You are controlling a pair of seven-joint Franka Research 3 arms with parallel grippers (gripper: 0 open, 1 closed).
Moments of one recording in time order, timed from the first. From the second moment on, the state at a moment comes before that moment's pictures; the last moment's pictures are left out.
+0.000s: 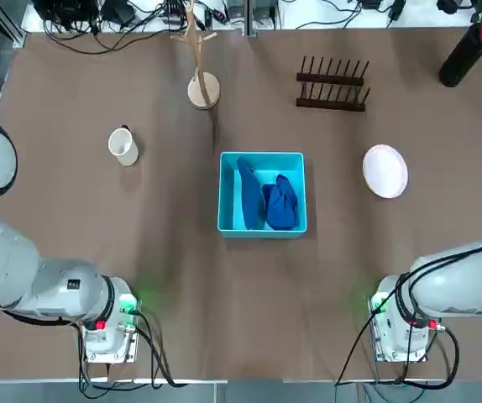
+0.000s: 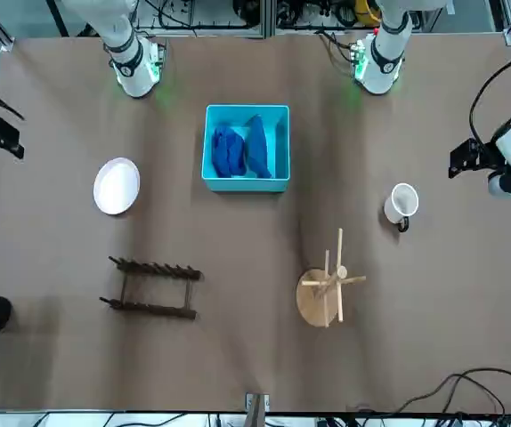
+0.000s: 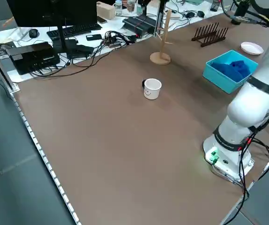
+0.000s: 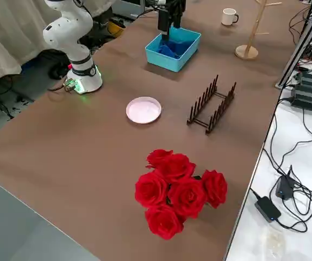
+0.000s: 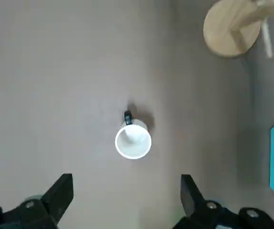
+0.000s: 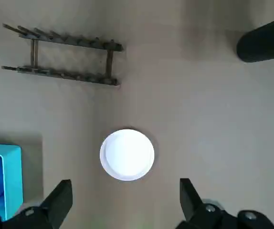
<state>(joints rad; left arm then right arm) -0.04 0.09 0.02 -1.59 -0.02 1.57 0.18 -0.05 0.05 -0.01 -1.49 -0.03 1.49 -0.11</state>
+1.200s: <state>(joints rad) -0.06 0.01 0.18 -2.41 -0.04 2.35 0.21 -0.11 -0.02 -0.02 -2.20 -0.03 2.13 -0.25</state>
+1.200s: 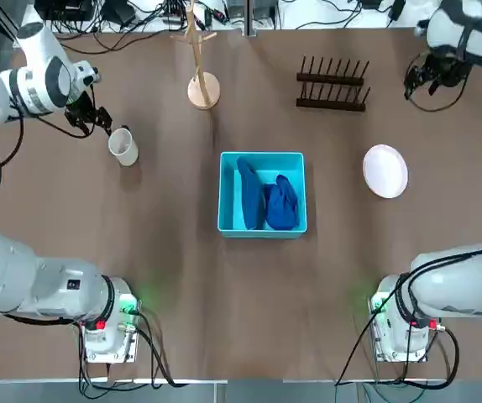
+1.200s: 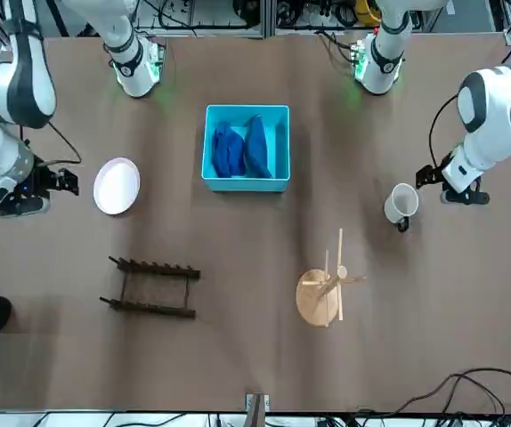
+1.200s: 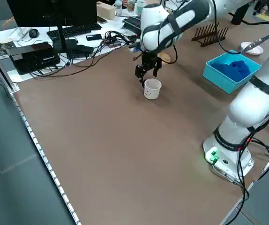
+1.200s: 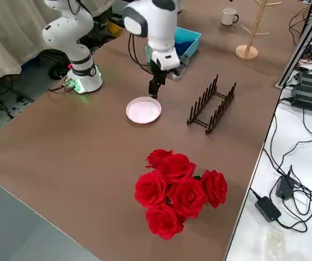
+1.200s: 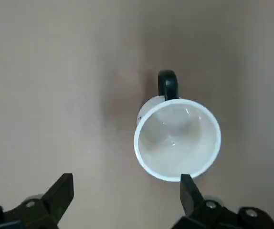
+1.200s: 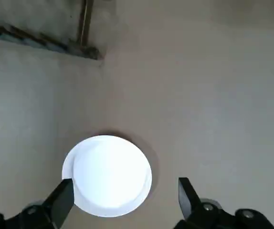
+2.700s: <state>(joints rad) -0.09 0.16 0.18 -2.38 -0.11 2.46 0.21 -0.22 0.02 -0.02 -2.54 -0.03 2.66 -0.39</state>
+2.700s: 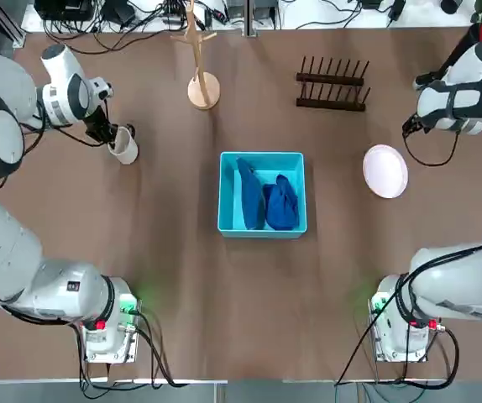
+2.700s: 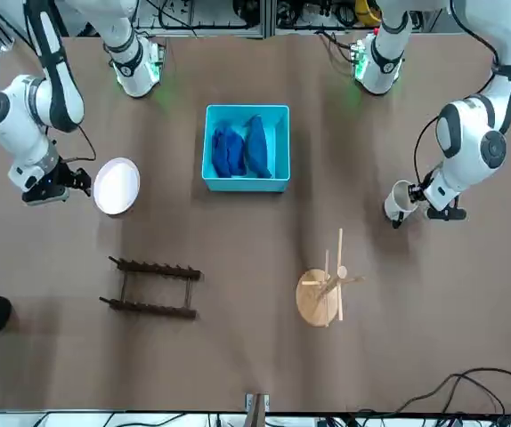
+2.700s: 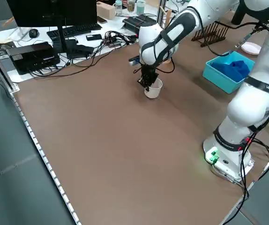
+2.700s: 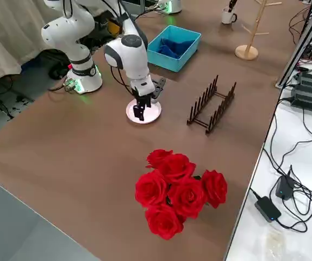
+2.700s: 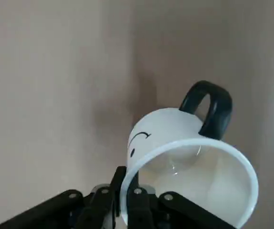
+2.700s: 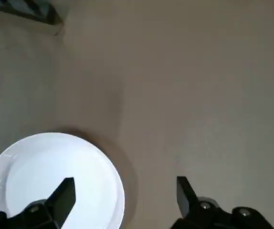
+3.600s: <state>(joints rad) -0.11 0.14 0.01 -2.11 -0.11 2.60 0.22 -0.24 0.22 -0.02 -2.60 -0.03 2.95 -0.40</state>
